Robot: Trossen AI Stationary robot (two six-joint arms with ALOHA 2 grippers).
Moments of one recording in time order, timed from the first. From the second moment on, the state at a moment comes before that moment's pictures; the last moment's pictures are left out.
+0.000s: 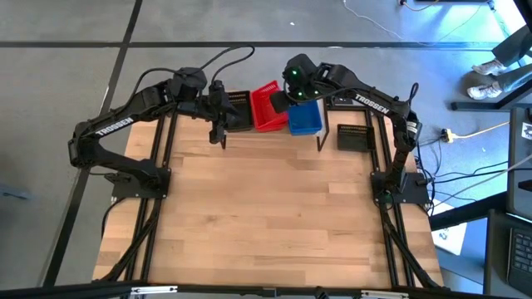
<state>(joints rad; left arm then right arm) 0.43 1.23 1.42 -0.67 0.16 0.24 -0.48 1.85 1.97 -1.00 -0.04 0.52</state>
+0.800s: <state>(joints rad) 0.43 1.23 1.42 -0.67 0.16 0.25 -0.48 1.86 1.97 -1.00 -0.04 0.57</state>
